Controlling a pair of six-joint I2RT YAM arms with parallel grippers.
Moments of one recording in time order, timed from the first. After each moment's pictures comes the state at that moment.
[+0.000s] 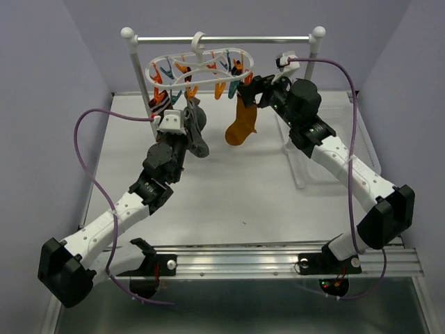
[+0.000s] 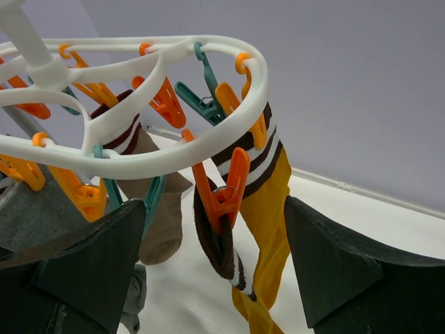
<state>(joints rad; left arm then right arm) -0.67 1.01 0.77 0.40 -0.51 -0.04 0.53 1.49 1.43 0.17 -0.01 0.18</state>
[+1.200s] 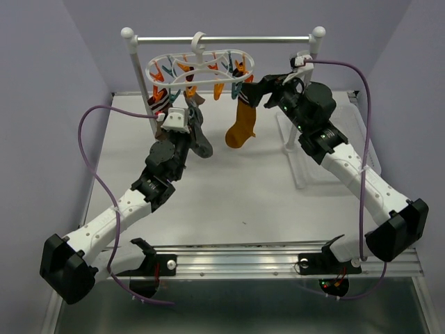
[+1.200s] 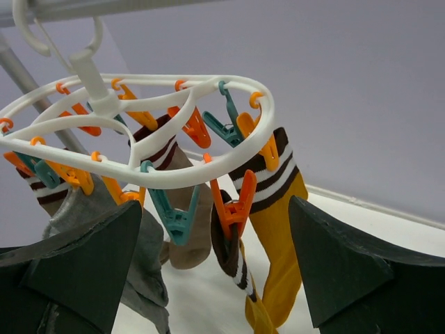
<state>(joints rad) -0.67 1.05 0.79 0.40 -0.46 -0.05 0.53 1.43 1.41 0.19 -0.03 0.23</state>
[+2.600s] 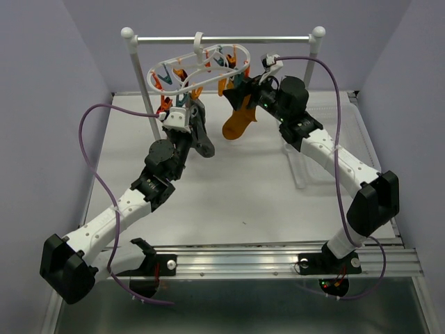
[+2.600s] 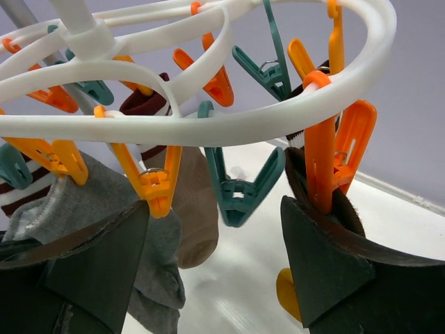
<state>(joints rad) -0.67 1.05 0.80 0.40 -0.41 -0.04 0.53 1.62 1.49 0.24 -0.22 0.25</state>
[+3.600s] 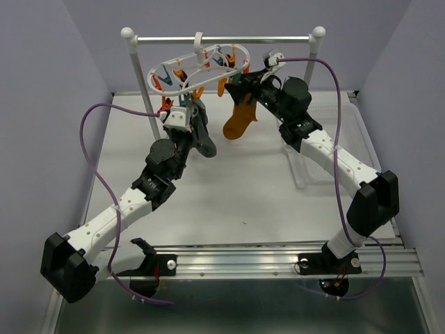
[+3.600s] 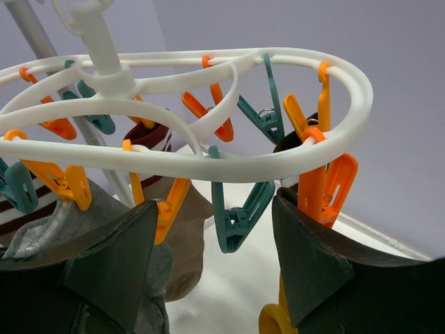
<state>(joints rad) -0.67 1.06 0.81 0.41 -0.41 -0.05 0.53 1.63 1.47 0.38 -0.20 0.17</state>
